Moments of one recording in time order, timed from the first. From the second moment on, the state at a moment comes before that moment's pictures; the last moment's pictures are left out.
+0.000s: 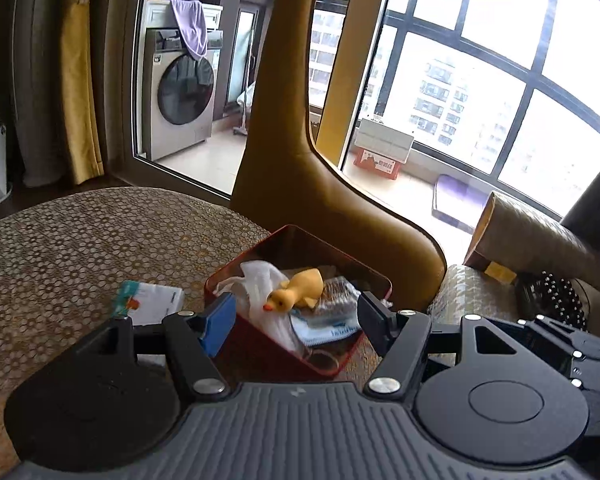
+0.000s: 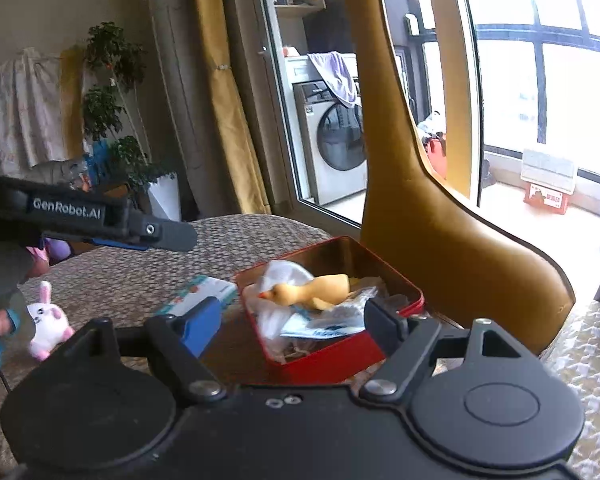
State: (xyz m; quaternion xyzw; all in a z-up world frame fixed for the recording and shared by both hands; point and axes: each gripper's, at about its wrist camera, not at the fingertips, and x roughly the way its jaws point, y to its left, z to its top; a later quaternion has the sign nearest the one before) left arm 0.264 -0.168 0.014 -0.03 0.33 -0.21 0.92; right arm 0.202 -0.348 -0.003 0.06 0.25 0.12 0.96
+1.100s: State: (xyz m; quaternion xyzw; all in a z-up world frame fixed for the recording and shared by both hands) left arm 0.109 -0.098 0.006 -0.01 0.27 -0.18 0.95; right arm 0.089 -0.318 0.008 0.10 0.18 0.13 0.97
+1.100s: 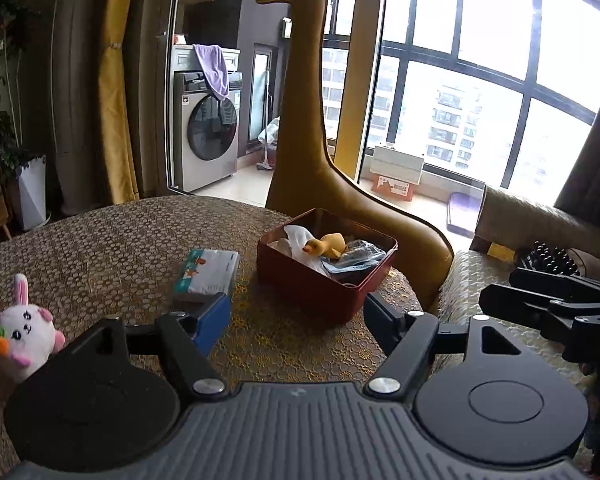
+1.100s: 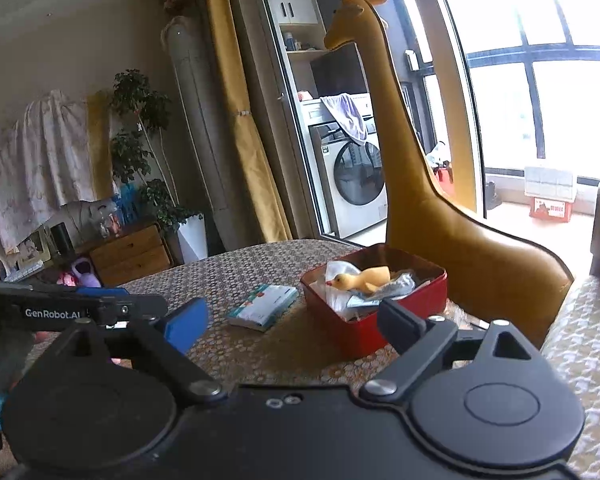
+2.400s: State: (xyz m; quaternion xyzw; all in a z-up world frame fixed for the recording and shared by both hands) left arm 0.053 -0.088 0.014 0.00 0.22 -0.16 0.96; right arm 0.061 -0.295 0.011 0.08 0.16 0.13 0.98
